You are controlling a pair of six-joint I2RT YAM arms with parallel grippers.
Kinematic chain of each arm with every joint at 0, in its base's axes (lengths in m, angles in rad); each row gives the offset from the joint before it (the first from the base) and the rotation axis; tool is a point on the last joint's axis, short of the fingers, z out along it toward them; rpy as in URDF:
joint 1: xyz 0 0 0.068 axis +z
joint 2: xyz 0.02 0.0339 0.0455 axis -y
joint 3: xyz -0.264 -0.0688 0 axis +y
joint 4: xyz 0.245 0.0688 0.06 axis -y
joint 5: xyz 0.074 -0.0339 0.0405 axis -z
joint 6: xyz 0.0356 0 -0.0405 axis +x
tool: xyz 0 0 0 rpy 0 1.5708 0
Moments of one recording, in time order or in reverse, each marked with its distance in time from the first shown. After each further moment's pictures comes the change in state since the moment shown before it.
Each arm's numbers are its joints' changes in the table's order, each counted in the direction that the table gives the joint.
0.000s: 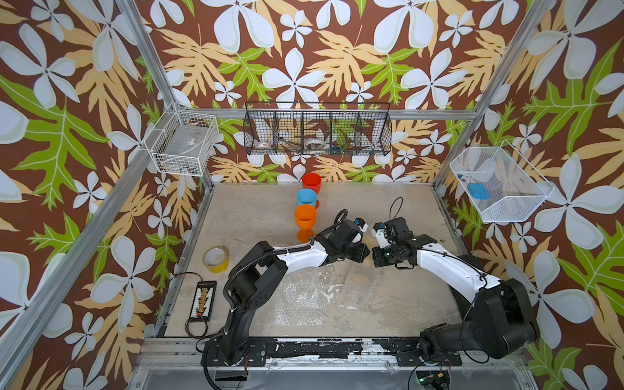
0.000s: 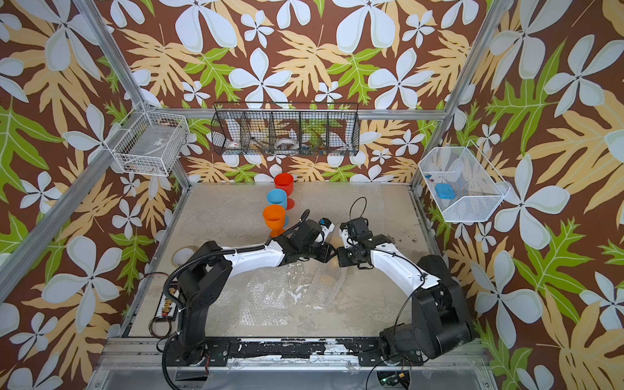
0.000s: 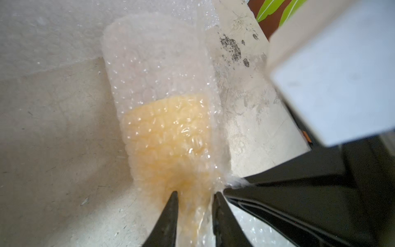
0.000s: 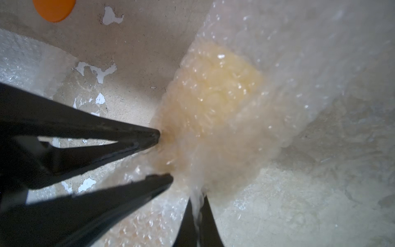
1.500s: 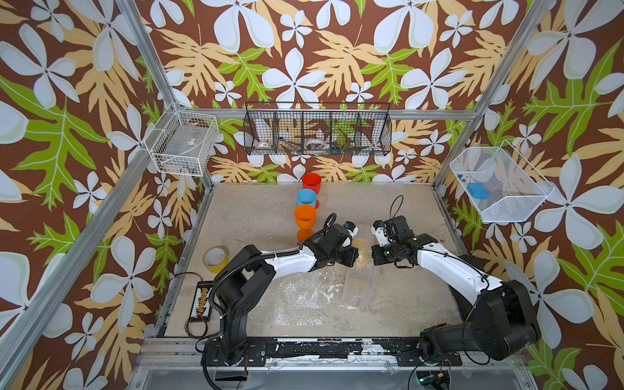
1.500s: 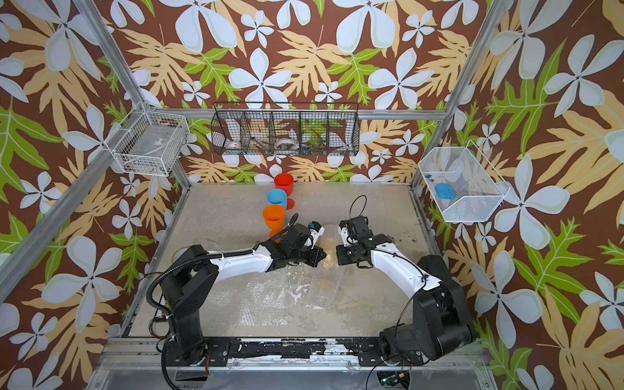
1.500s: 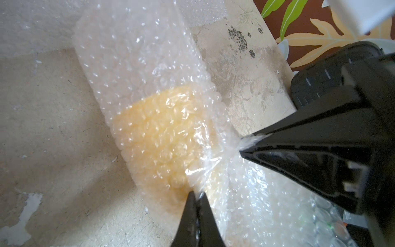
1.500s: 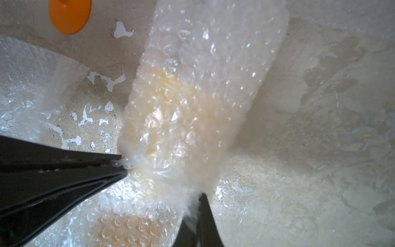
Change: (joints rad) left arm 0.032 0.126 0.182 0.054 0.000 0.010; right arm 0.001 0.008 -0.014 0.011 0.011 0.002
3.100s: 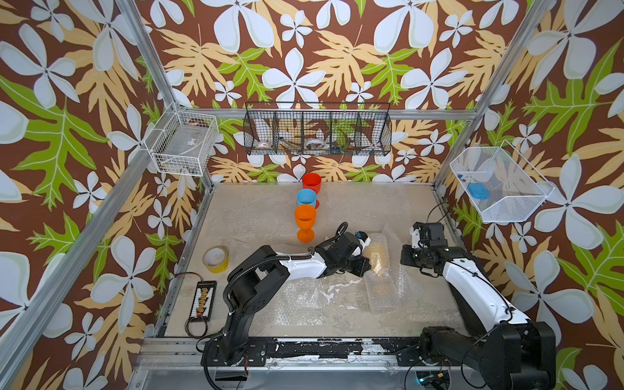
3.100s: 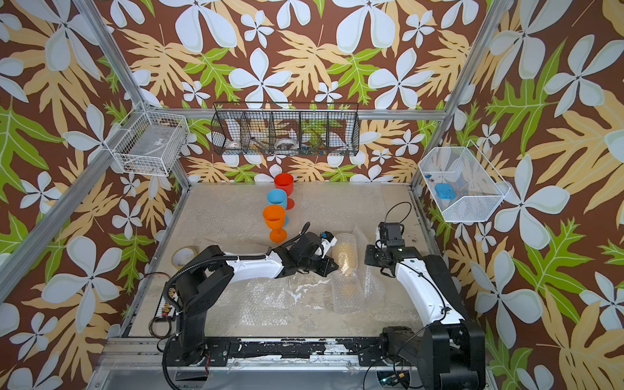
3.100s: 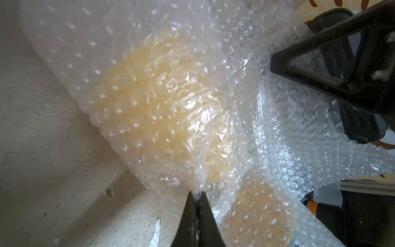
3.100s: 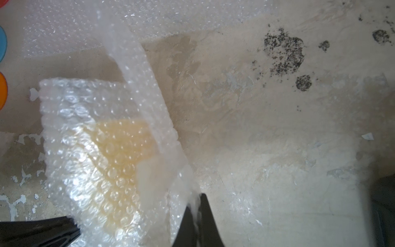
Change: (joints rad) left arm -0.082 -0.105 -0.032 0.089 0.111 -0.071; right arm -0.295 0.222 0.124 -0.030 0.096 0.075
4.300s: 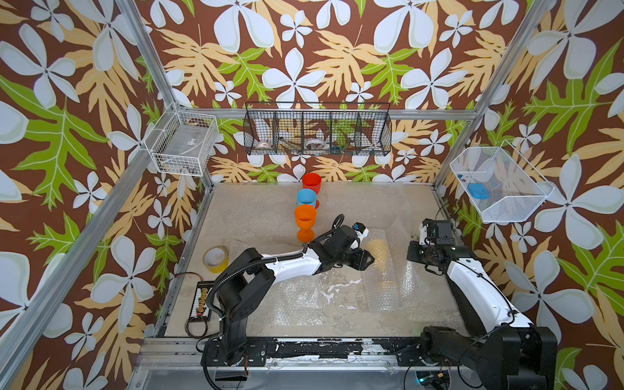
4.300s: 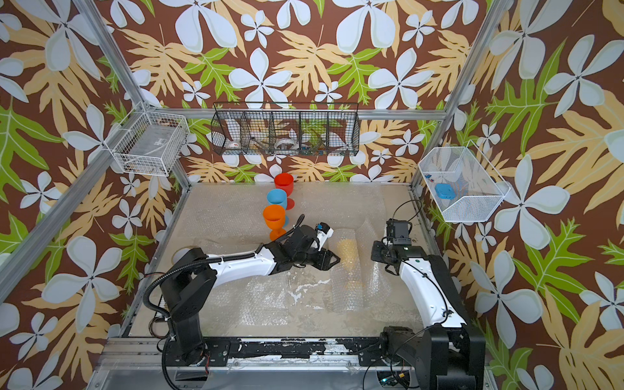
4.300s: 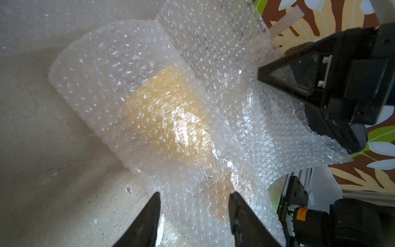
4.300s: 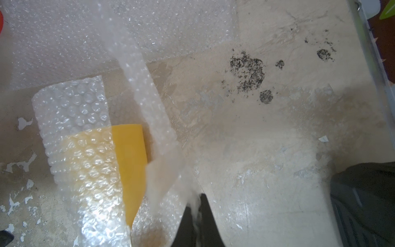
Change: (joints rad) left arm 0.013 0.114 -0.023 -0.076 -0.060 0.031; right arm -0.058 0.012 -0.027 0.002 0.044 -0.002
